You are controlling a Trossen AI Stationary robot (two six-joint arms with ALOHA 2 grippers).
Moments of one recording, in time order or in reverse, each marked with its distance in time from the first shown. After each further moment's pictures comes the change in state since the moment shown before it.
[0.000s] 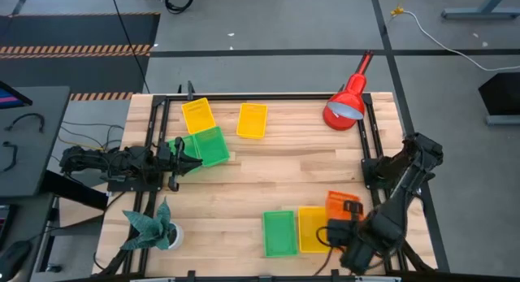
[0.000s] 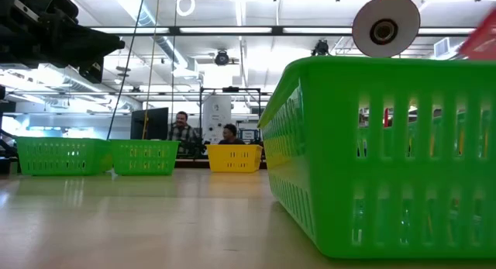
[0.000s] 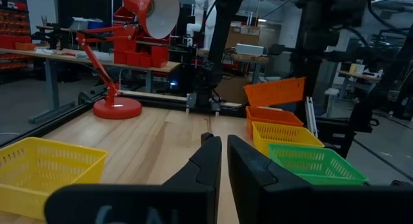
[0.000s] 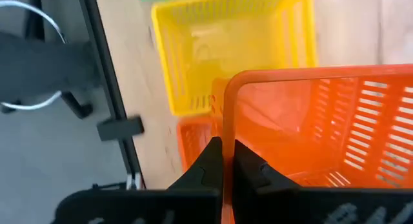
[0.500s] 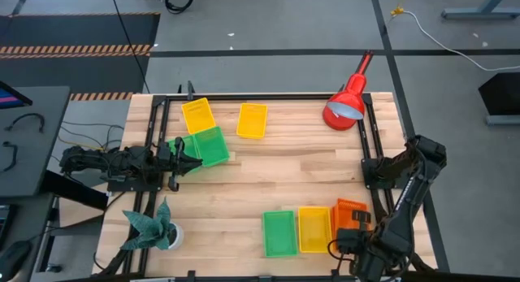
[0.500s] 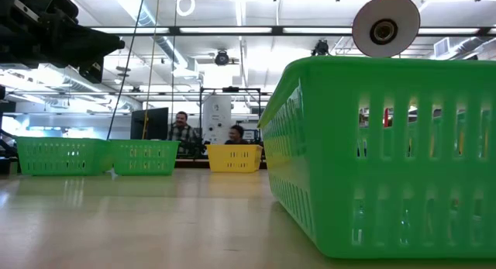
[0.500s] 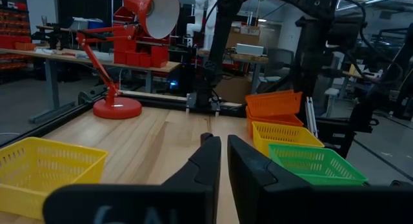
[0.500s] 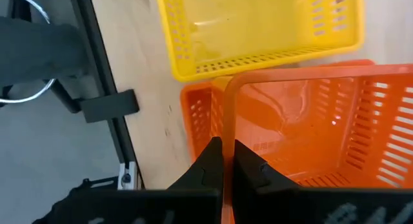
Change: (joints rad) left arm 0.000 0.000 0.000 0.000 0.000 0.000; right arm 0.118 0.002 -0.166 0.132 0.003 0.131
